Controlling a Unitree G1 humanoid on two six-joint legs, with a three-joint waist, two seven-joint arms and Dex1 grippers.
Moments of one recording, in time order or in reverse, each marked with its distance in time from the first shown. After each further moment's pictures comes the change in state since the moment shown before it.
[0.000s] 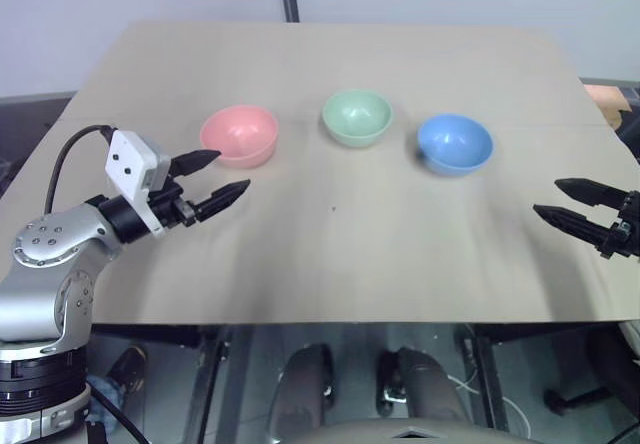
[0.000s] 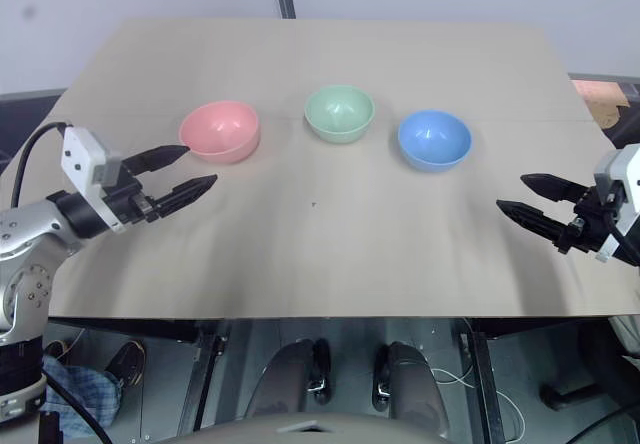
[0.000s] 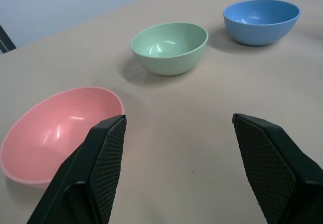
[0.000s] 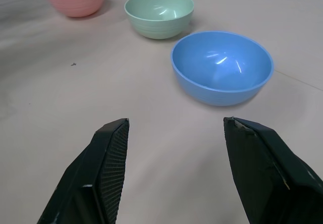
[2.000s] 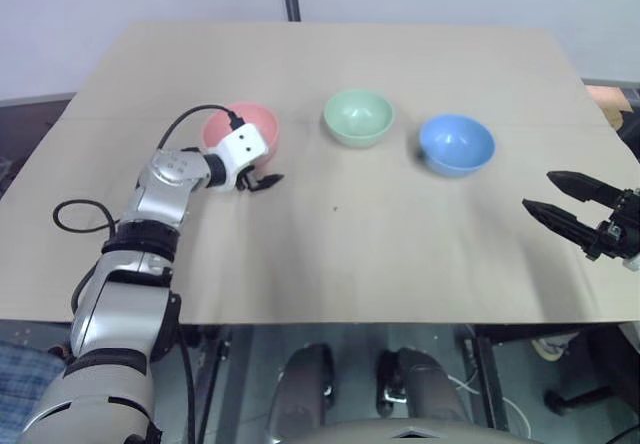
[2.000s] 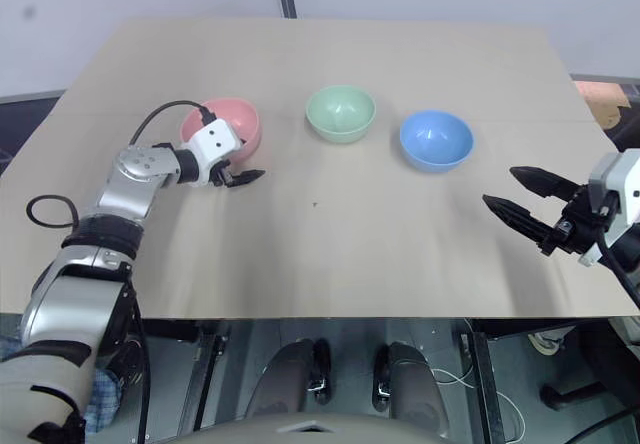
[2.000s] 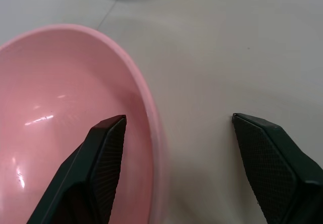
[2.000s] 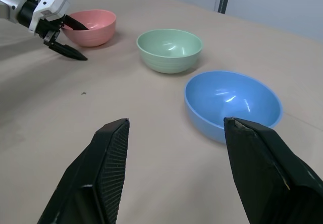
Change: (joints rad) left arm -0.746 -0.126 -0.570 1.168 0.642 -0.605 -0.043; right arm 0.067 0.080 -0.006 -0.144 0.069 -0.096 -0.120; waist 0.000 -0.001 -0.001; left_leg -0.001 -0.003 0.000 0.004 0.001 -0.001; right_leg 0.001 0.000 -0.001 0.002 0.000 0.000
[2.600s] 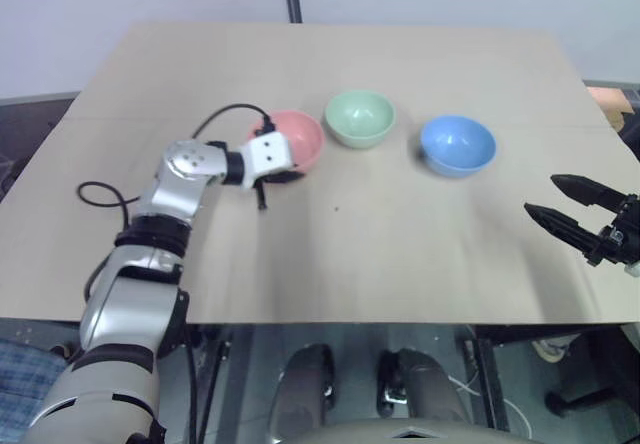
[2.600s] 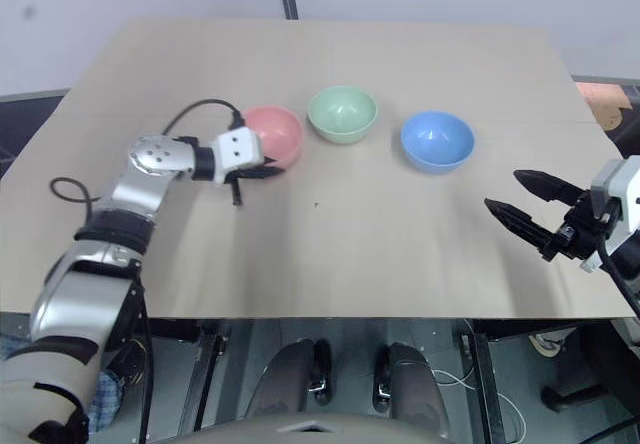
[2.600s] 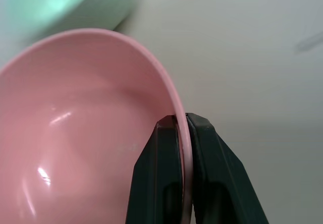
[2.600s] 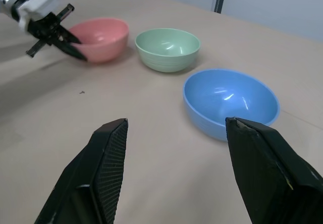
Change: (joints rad) left arm 0.097 -0.047 -0.065 -0.345 -0.117 -0.100 -0.368; right arm 0.030 0.000 -0.013 -0.015 0.010 -0.011 -0.017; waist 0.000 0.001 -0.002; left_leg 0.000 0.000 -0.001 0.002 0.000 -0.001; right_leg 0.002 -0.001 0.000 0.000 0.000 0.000
